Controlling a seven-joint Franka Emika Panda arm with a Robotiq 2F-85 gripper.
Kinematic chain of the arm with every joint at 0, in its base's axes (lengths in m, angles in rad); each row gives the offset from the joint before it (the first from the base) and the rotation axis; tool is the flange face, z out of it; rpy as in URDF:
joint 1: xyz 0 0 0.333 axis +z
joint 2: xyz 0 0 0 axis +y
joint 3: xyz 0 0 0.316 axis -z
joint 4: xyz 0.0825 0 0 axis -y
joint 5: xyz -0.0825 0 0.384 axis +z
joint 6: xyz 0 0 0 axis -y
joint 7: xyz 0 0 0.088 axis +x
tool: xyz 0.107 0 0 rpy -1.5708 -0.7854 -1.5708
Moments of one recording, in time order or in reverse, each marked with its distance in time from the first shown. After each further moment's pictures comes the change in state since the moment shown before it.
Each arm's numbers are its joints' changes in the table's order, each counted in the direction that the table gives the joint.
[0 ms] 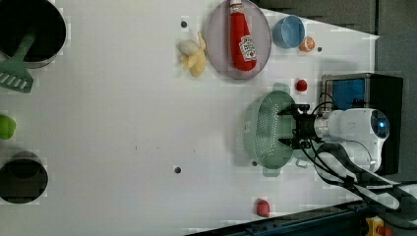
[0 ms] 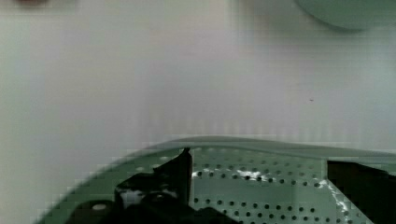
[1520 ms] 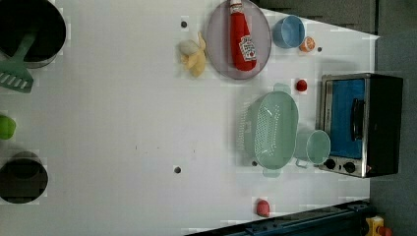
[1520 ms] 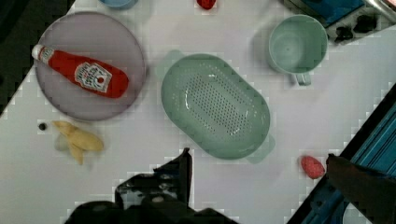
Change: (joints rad) arm 0.013 -0.717 -0.067 0.598 0.290 -1.195 -0.776
